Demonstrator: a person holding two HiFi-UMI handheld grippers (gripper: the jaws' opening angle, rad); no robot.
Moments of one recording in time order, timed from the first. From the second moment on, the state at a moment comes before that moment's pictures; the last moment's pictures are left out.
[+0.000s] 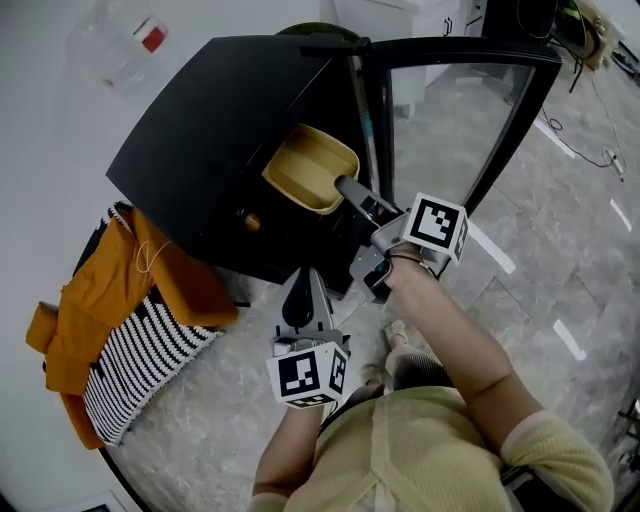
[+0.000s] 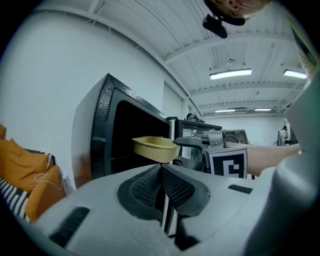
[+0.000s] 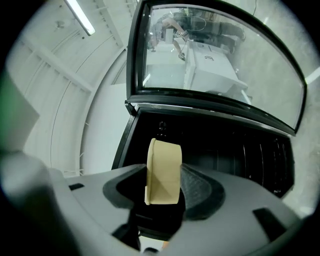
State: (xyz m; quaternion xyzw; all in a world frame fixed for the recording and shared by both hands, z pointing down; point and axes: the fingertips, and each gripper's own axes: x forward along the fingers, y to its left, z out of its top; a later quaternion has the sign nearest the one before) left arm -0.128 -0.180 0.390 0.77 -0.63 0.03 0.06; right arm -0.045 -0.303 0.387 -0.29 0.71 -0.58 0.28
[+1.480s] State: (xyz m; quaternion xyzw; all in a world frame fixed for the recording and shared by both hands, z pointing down) left arm -0.098 -0.153 0.396 0.83 -0.55 0.01 0.11; right arm 0.055 -0.159 0.405 -0.36 0.71 -0.53 0.30
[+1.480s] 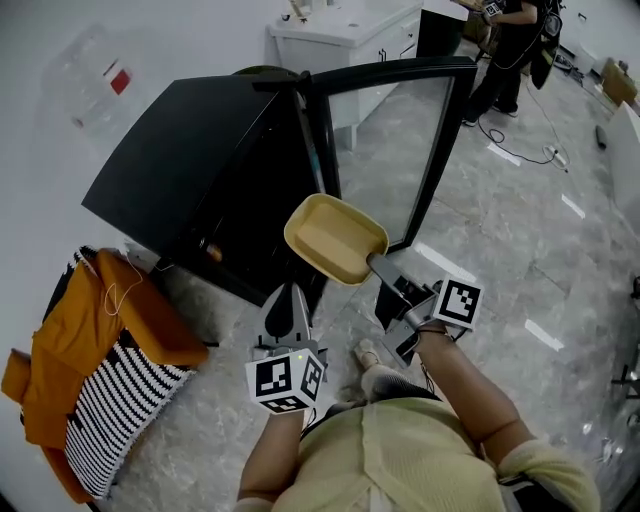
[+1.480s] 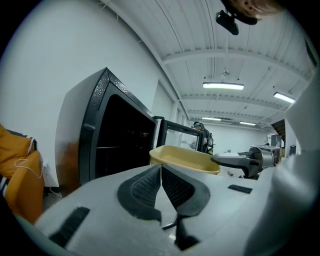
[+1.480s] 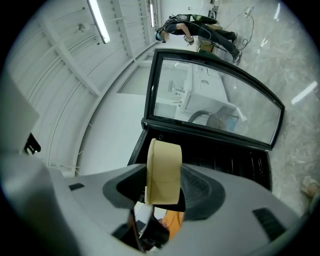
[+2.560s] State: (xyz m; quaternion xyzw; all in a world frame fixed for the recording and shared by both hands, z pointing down) left arm -0.099 -0.135 0.412 0.83 -0.54 0.02 0.13; right arm 0.070 -0.105 0.422 -0.36 0.69 -0.55 0.30
